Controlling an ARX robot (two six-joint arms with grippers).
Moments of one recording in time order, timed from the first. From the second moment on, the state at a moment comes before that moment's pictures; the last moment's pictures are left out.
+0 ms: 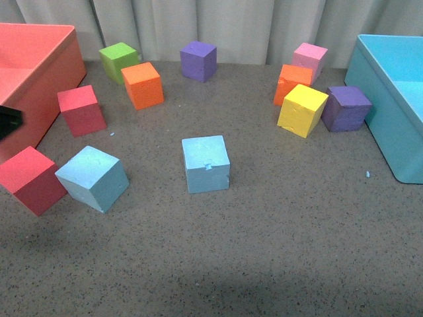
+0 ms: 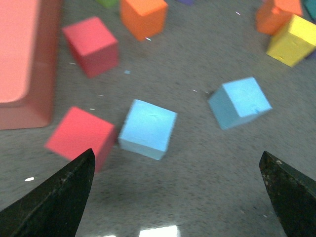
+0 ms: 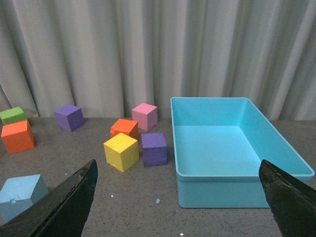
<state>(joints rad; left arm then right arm) -0.12 1.05 0.38 0.13 0.11 -0.05 0.00 0.00 0.00 0.00 0.00 0.00</state>
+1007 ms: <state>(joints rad) -0.12 1.93 0.93 -0.01 0.09 0.10 0.00 0.00 0.00 0.00 0.00 0.00</state>
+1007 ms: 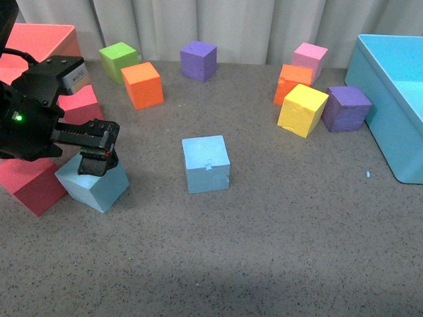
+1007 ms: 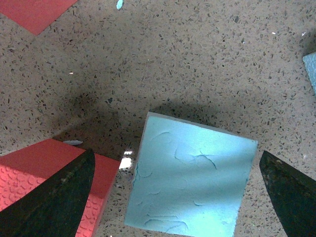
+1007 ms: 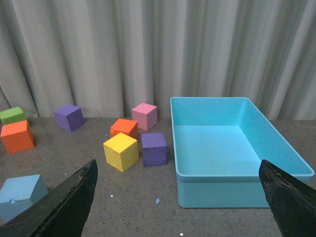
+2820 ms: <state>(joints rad) -0.46 1.94 1.25 -0.32 -0.21 -0.53 0.00 0.00 0.00 0.00 0.00 0.00</state>
